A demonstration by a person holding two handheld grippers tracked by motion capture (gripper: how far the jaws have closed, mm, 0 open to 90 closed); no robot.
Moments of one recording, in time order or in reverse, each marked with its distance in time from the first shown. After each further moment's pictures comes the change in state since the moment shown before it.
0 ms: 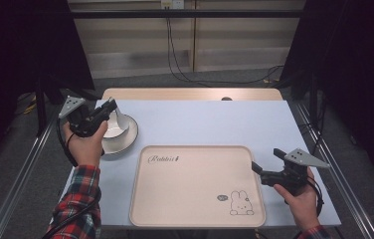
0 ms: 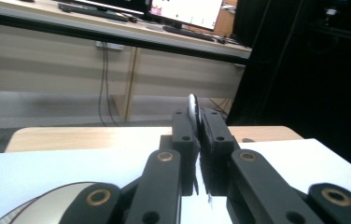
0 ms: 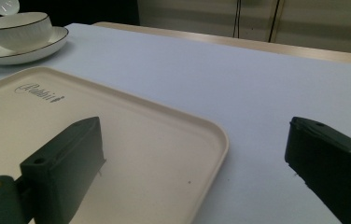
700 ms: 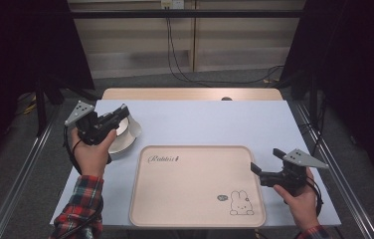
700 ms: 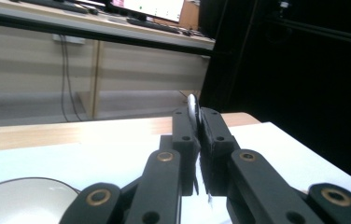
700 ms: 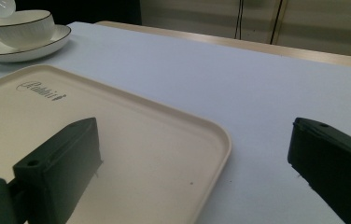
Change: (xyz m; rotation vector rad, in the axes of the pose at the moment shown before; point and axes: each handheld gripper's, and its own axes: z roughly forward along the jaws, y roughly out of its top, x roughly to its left) left arm -0.030 -0.008 -0.010 0.036 -0.149 0.011; right arm 0.002 0.000 0.001 -0.004 0.005 -0.017
